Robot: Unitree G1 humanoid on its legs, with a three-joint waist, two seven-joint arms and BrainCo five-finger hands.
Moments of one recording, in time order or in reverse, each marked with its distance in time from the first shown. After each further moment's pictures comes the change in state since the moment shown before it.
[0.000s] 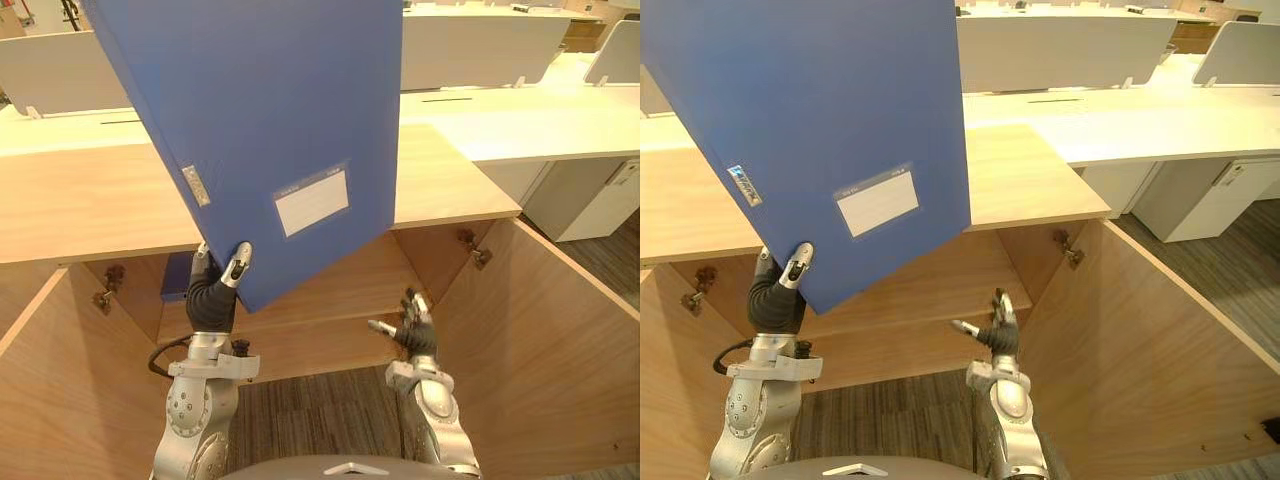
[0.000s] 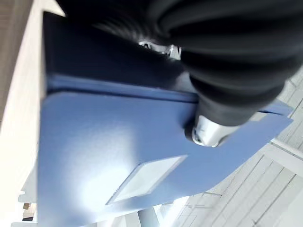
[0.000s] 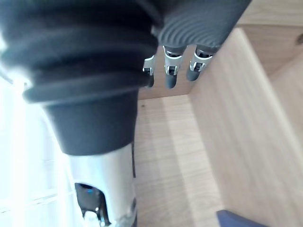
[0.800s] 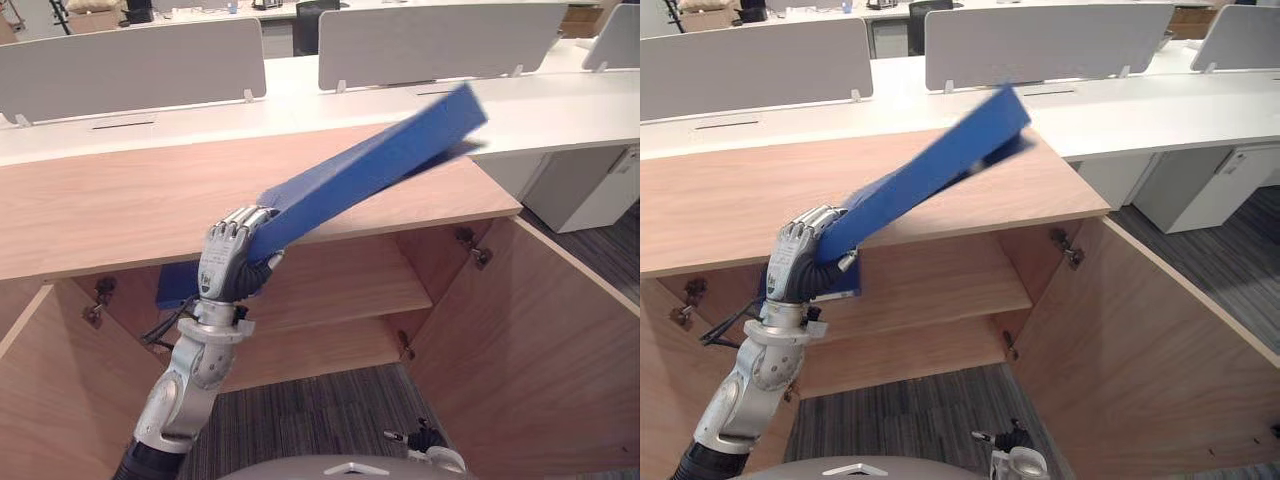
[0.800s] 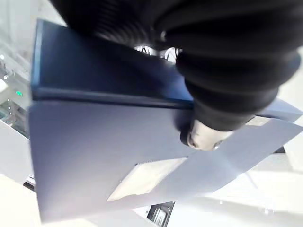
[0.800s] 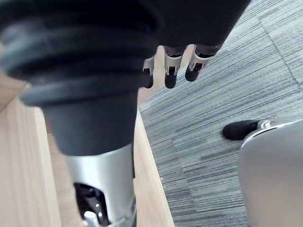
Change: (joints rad) left arm -0.229 0.143 0.003 0.092 1.106 0.115 0.272; right arm -0.116 -0.107 -0.078 0.965 -0.050 0.136 0.013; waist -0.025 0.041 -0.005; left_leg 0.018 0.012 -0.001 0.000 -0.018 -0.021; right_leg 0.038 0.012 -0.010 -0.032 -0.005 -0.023
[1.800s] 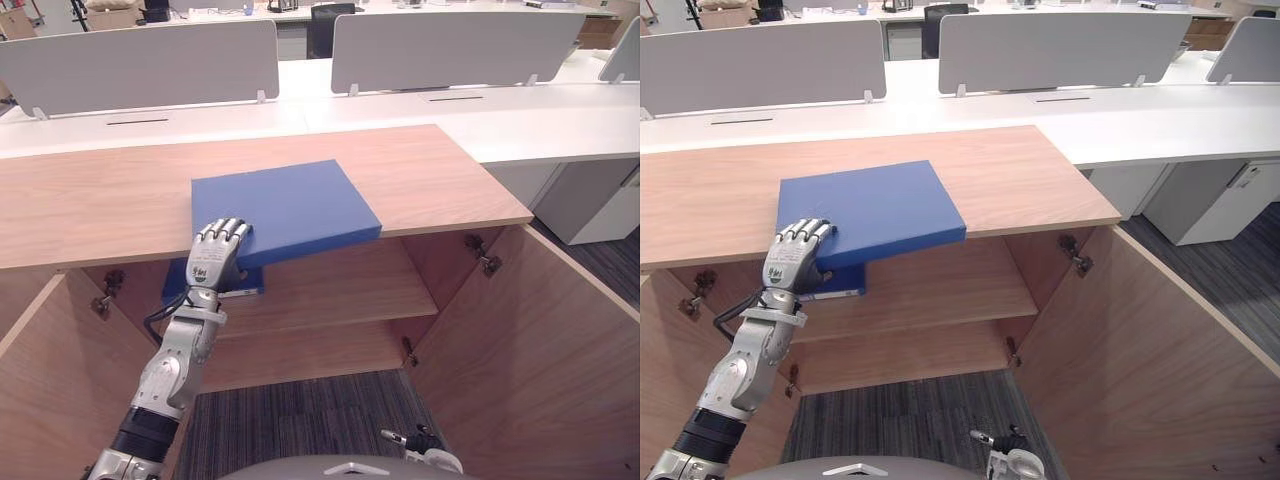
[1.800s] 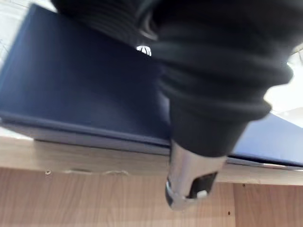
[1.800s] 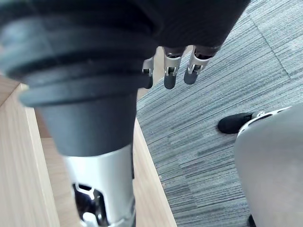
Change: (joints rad) left arm -0.141 0.087 0.084 0.366 0.360 0.149 -0.072; right arm -0.028 0.032 -0.119 0.076 0.002 0.020 0.030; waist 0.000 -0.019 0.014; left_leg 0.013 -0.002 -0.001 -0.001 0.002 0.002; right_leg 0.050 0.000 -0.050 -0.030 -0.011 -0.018
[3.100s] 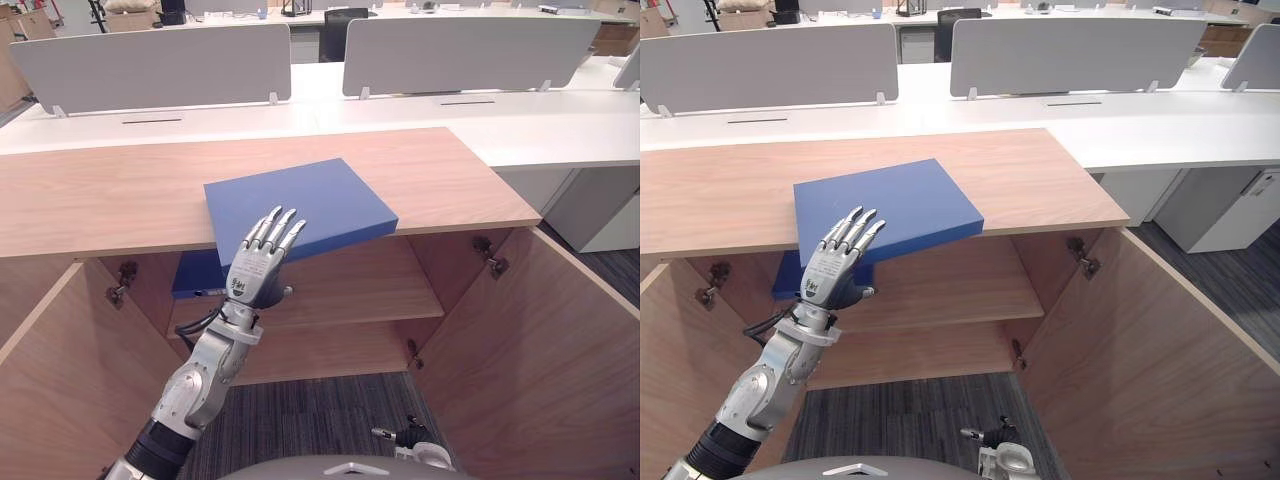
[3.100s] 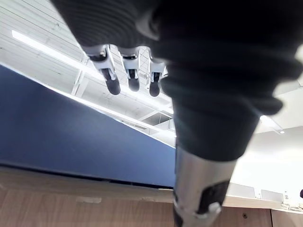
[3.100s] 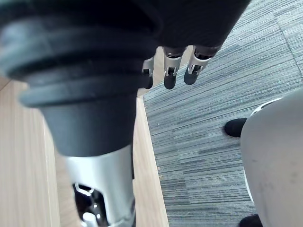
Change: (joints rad) left arm 0.028 -0.015 -0.188 -0.120 -0.025 -0.062 0.058; right arm -0.015 0.021 0.064 0.003 -0.077 -0.008 -0.044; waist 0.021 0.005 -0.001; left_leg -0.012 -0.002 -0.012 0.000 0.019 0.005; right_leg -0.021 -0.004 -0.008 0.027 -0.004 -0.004
